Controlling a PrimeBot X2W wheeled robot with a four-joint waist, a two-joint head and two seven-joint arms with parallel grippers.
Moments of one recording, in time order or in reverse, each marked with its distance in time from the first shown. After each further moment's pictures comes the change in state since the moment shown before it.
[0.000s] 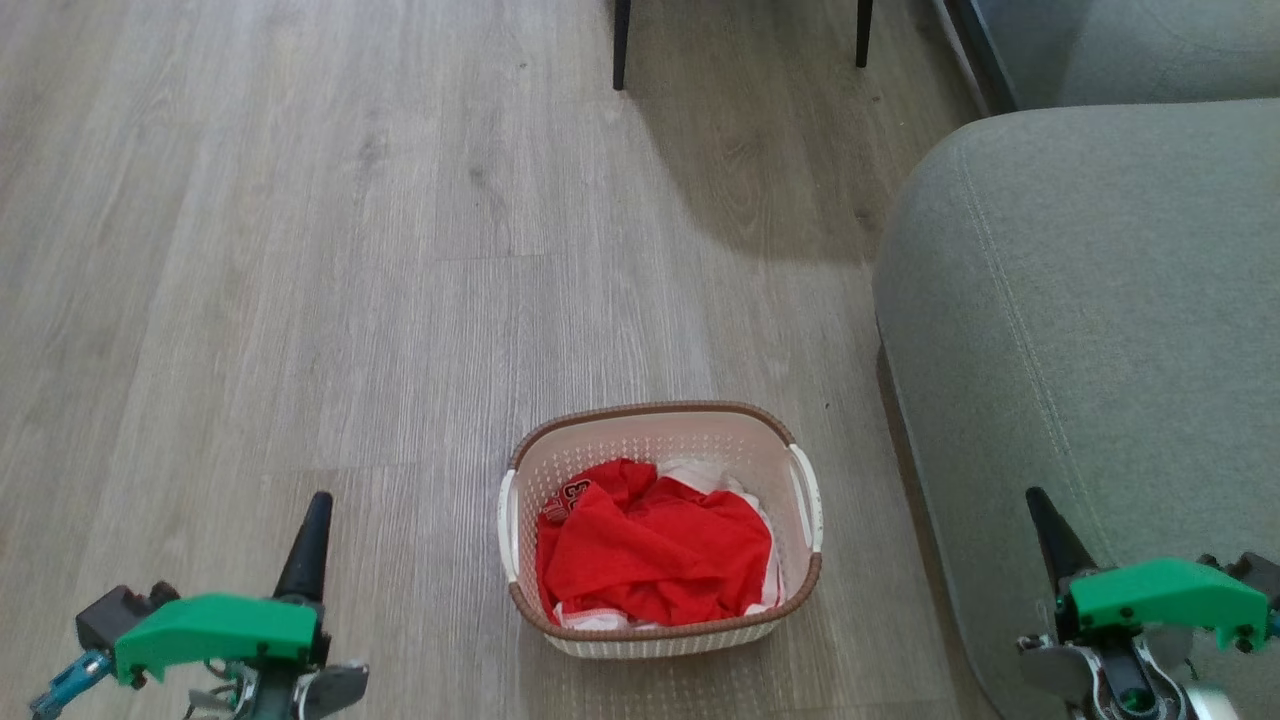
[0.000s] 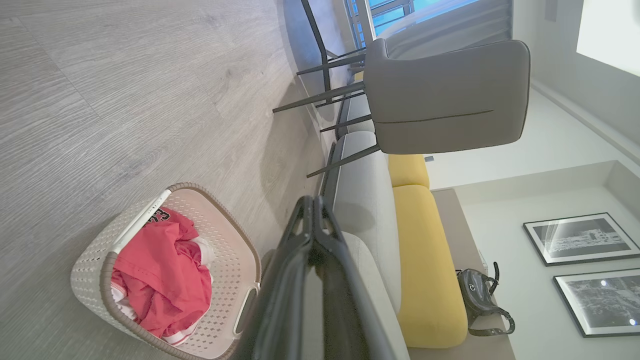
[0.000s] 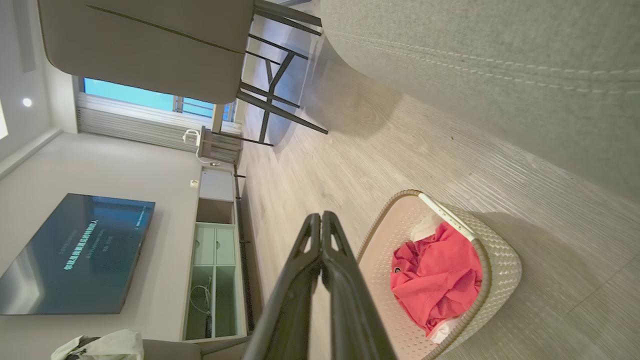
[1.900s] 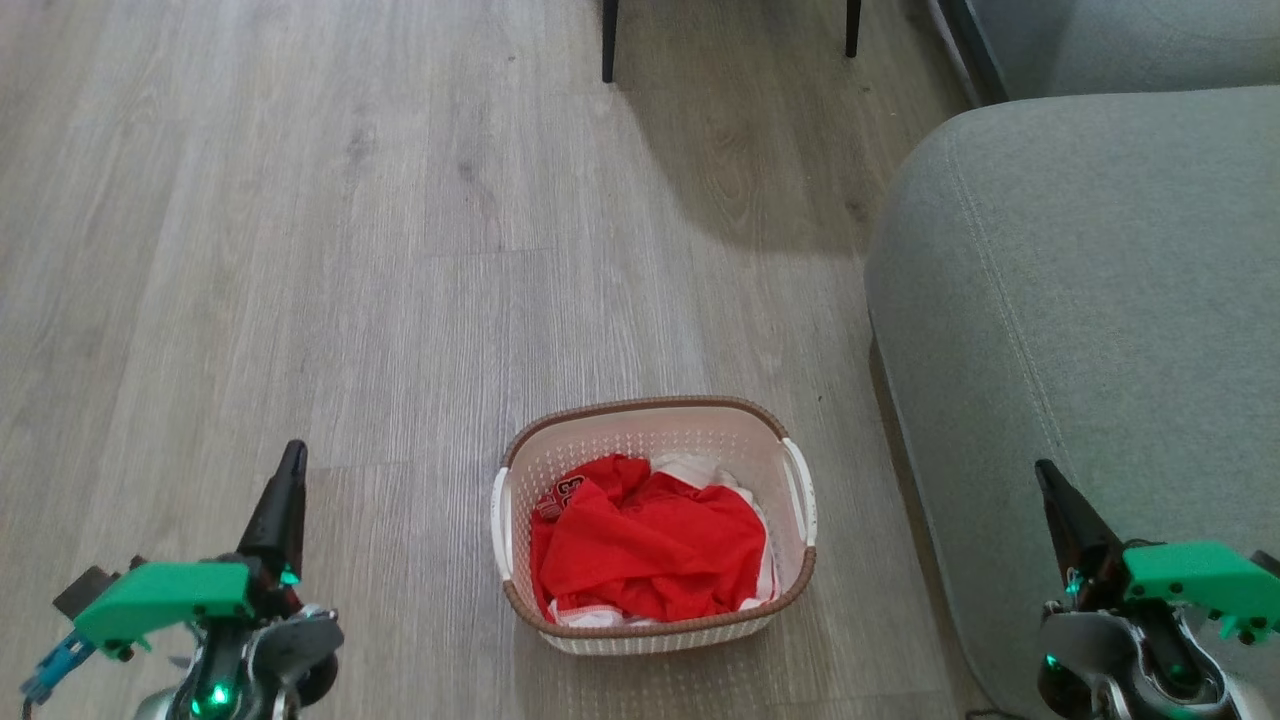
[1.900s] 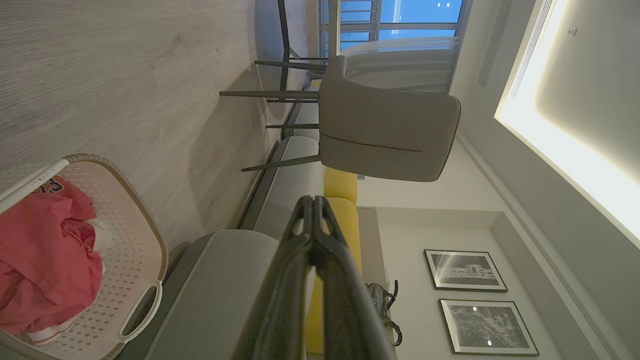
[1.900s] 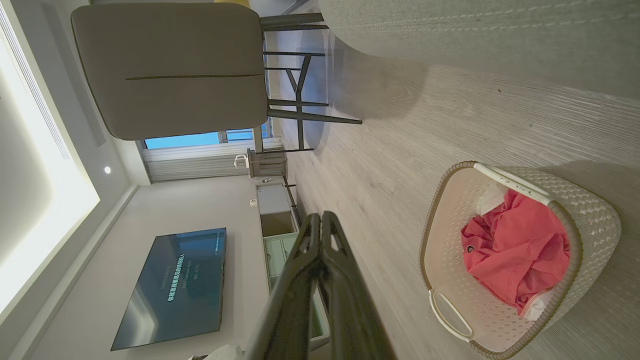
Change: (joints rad) left arm -0.074 -0.004 0.066 0.024 -0.312 -0.044 0.089; right arm -0.043 -0.003 -0.053 0.010 0.302 0.000 0.084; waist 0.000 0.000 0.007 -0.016
